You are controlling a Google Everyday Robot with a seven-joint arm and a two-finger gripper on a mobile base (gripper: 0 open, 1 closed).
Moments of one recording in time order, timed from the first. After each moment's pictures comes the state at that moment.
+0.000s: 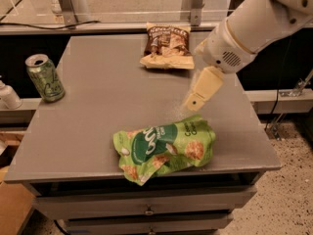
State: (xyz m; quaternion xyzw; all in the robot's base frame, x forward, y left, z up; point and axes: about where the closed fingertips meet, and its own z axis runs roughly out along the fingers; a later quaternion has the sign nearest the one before) arm 0.514 -0.088 0.924 -0.59 0.76 0.13 0.26
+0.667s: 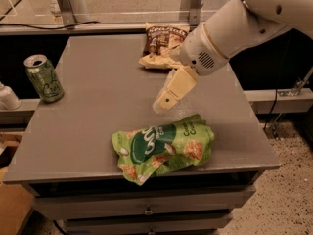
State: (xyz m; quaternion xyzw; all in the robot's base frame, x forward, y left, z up) arm 0.516 -0.026 0.921 -0.57 0.73 0.22 0.28
